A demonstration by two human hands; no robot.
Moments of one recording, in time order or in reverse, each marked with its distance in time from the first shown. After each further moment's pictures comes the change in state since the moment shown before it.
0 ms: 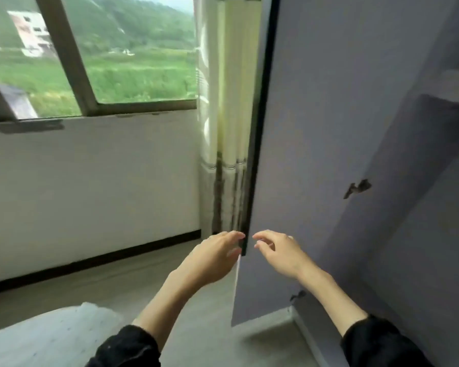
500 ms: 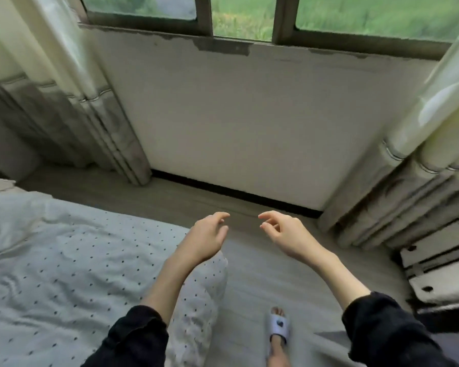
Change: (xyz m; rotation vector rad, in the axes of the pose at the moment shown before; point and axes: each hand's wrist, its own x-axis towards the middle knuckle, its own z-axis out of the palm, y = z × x) left_hand -0.139 -0.285 -0.064 -0.243 0.293 -0.889; right_hand 0.175 -0.191 0.256 -0.035 -0.595 -0.386
